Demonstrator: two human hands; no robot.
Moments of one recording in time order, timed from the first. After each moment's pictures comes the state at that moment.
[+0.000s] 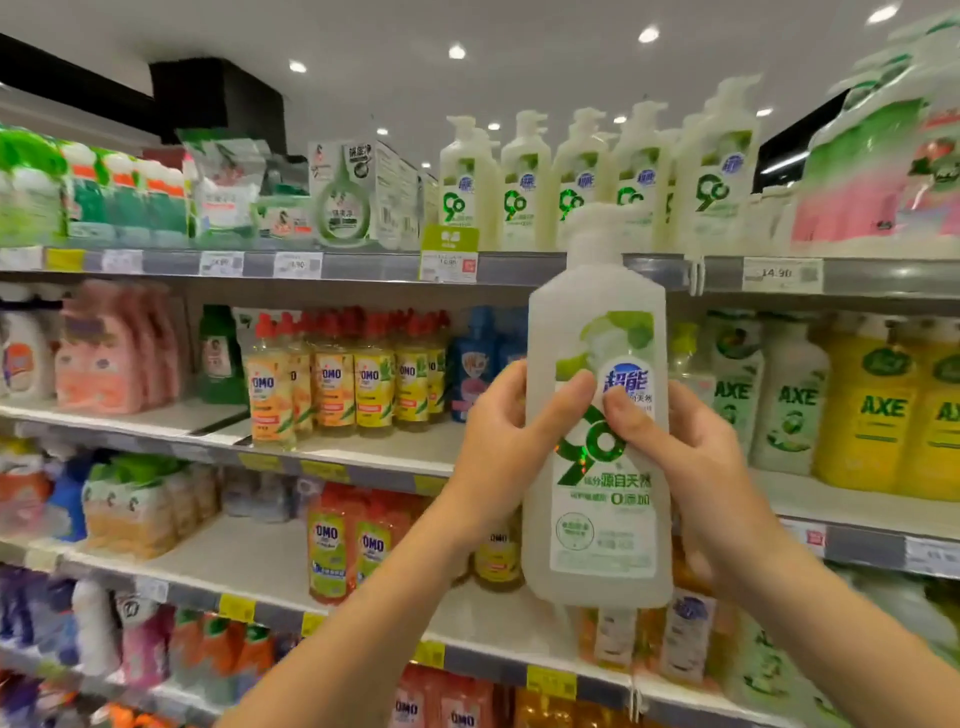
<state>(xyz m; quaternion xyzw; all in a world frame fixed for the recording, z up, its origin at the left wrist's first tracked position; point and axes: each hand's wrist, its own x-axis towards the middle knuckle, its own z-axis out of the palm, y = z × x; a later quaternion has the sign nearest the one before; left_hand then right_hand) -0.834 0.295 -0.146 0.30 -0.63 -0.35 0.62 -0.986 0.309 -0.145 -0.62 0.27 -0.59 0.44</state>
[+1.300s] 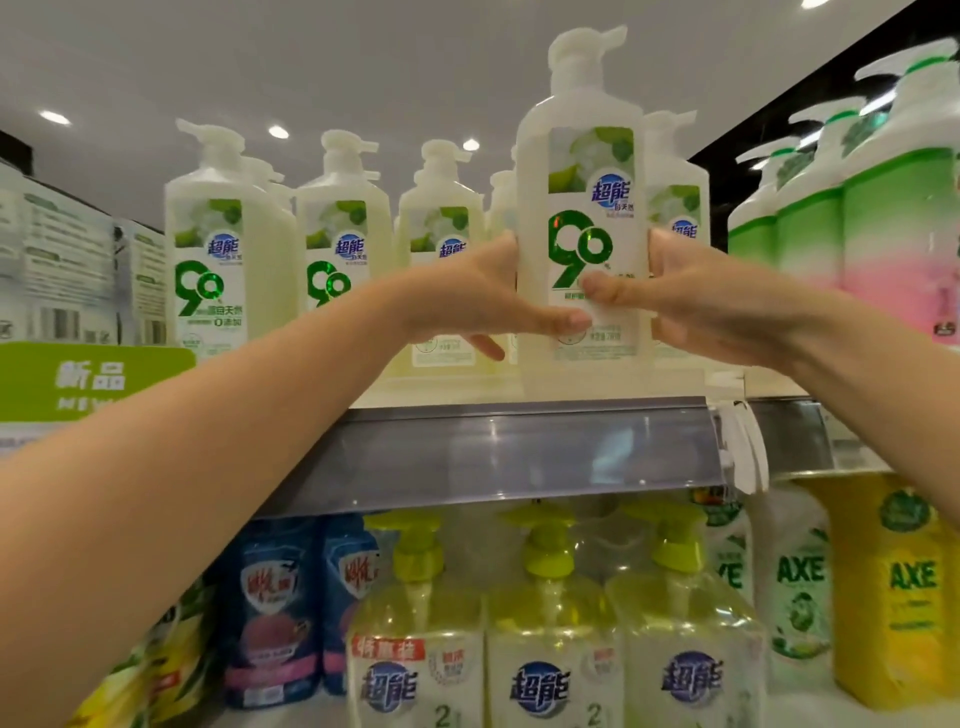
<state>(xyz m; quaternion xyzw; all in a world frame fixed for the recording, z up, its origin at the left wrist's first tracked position) -0.887 -0.065 0.077 0.29 -0.89 -0.14 0.31 -1.077 -0.015 0.062 -0.76 0.37 -0.48 0.25</state>
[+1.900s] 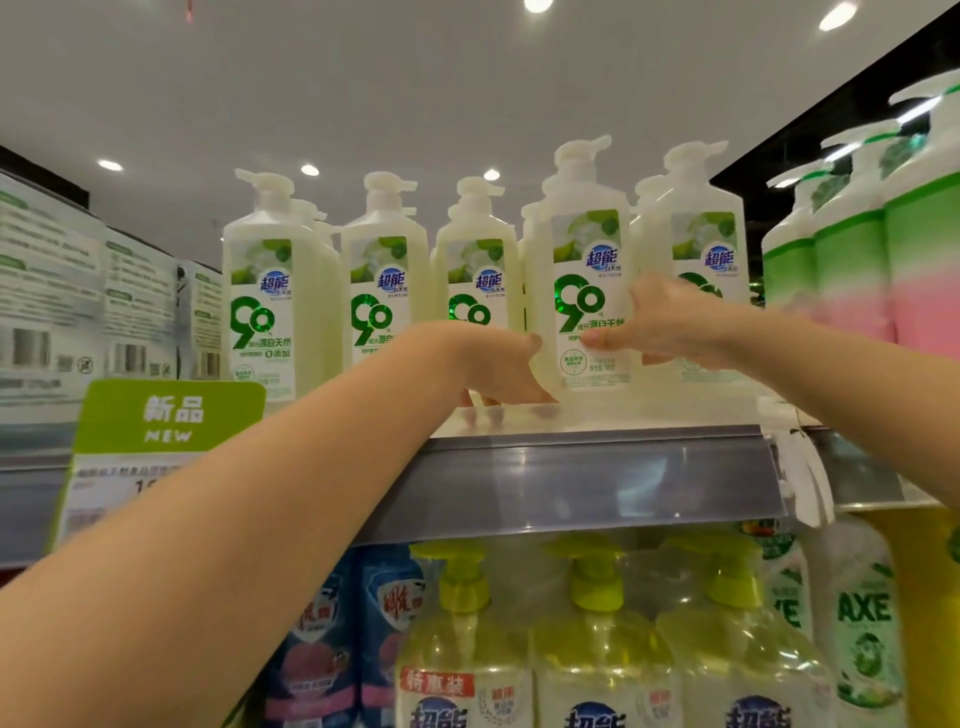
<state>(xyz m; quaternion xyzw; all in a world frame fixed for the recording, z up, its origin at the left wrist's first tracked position) -0.882 -0.097 0.070 0.47 -0.88 -0.01 0.11 -1.049 -0.060 0.072 -0.67 0.63 -0.41 0.00</state>
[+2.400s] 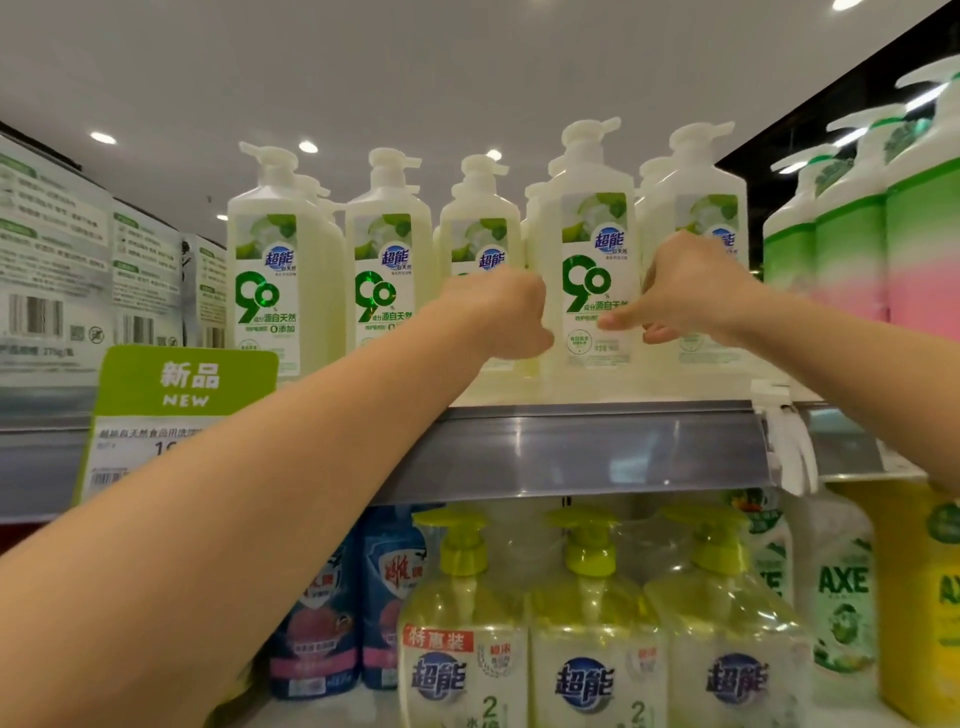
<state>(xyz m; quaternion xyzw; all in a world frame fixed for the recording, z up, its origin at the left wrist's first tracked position) -0.886 -0.086 0.074 0.46 -0.84 0.20 0.22 -1.052 -0.044 0.073 -0.63 0.64 -0.42 -0.09</state>
